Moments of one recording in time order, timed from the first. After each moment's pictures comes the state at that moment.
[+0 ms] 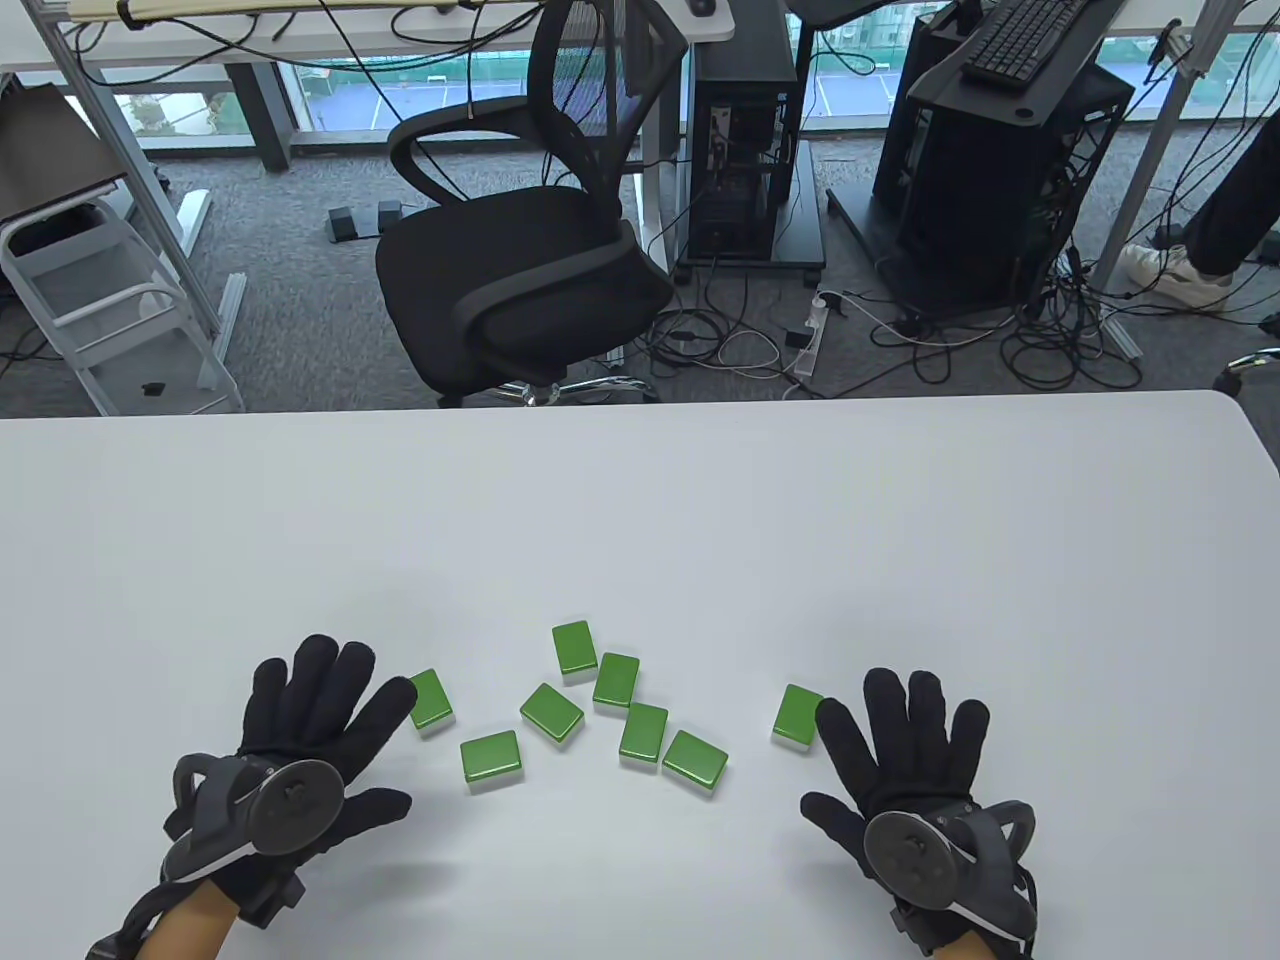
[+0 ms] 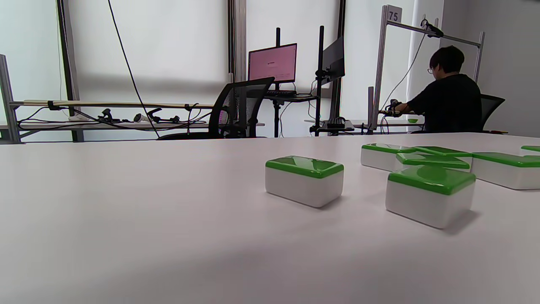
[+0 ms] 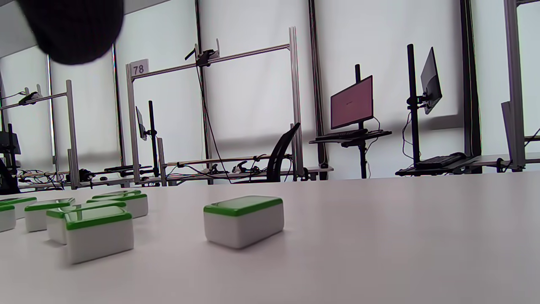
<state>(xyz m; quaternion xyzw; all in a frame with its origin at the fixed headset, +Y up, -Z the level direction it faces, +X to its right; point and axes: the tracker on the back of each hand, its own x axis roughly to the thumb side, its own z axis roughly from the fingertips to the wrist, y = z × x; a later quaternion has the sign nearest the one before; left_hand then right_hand) -0.308 -0.703 -0.252 0.06 -0.18 0.01 0.98 0.192 -0.725 -0.214 0.14 -0.14 0.98 0.09</state>
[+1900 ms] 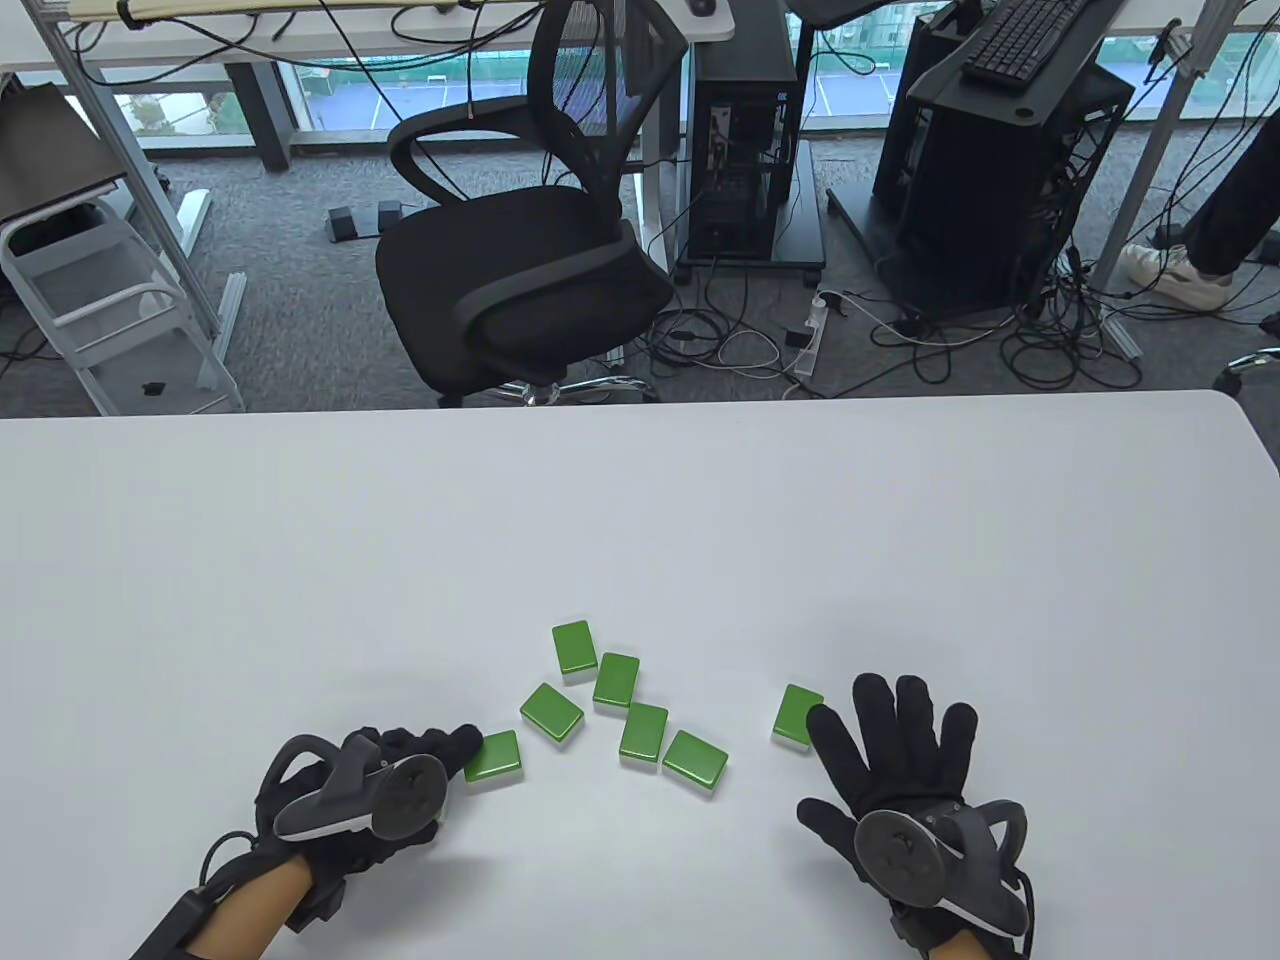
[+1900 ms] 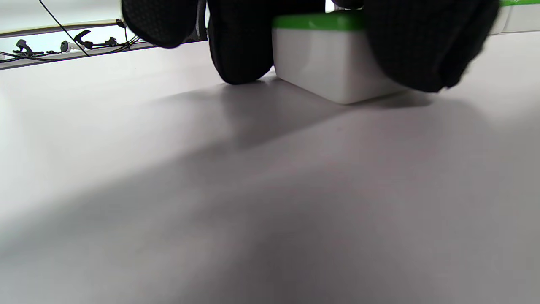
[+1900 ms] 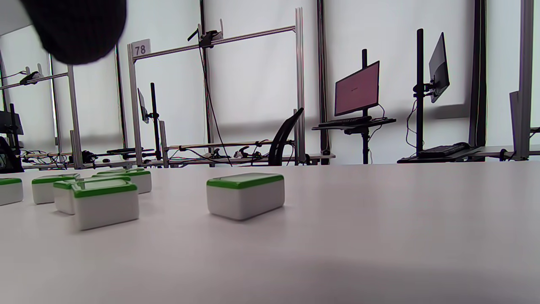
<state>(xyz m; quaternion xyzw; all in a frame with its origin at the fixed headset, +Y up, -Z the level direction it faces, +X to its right) -0.258 -0.764 -0.273 -0.11 -0.25 -0.08 0.96 0.185 -0.725 -0.213 0.14 -0.11 0.98 0.07</state>
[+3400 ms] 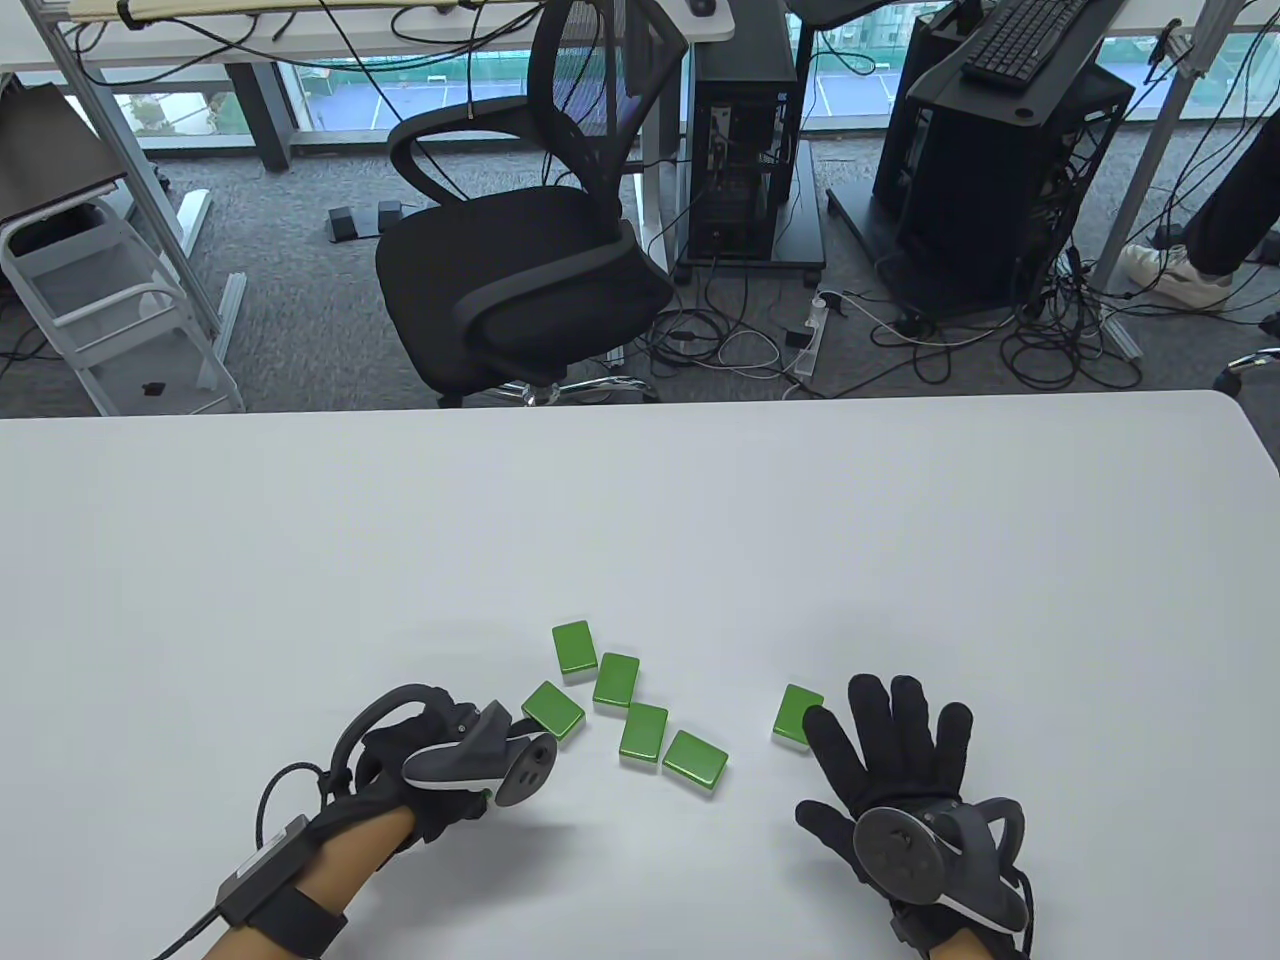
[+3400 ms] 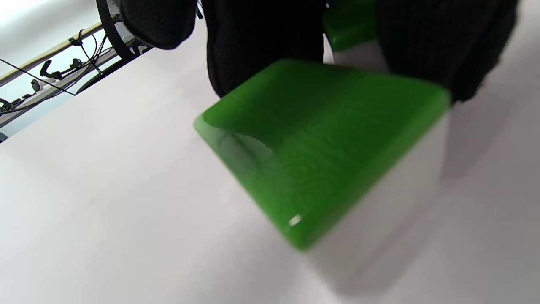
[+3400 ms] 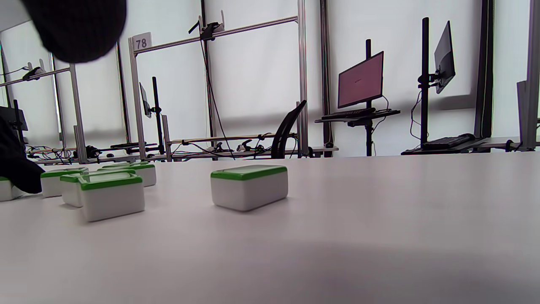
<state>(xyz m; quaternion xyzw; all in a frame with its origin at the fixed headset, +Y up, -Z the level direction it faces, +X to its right) -0.174 -0.758 -0.300 -0.14 -0.28 -0.26 0.91 0.184 -0.726 -0.214 0.15 -0.09 0.98 0.07</state>
